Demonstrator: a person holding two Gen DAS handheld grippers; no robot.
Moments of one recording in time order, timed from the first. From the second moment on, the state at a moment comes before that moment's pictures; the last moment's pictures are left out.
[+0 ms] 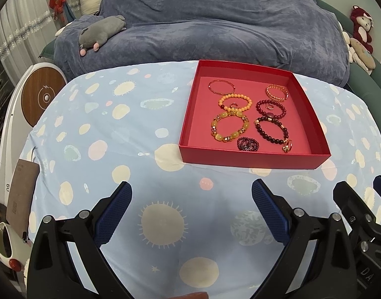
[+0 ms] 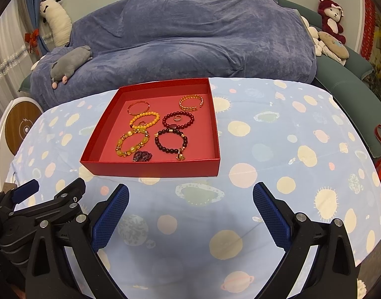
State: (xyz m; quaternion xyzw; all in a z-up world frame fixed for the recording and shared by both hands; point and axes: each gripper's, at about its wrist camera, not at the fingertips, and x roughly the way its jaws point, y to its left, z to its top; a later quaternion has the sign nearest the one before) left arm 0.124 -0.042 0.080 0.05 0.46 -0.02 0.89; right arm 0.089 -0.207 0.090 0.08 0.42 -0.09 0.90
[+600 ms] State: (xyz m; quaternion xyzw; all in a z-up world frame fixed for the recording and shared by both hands) left arm 0.125 -0.044 0.083 0.06 0.45 -0.02 0.89; right arm 0.090 -0.207 0.092 0.08 0.42 -0.09 0.90
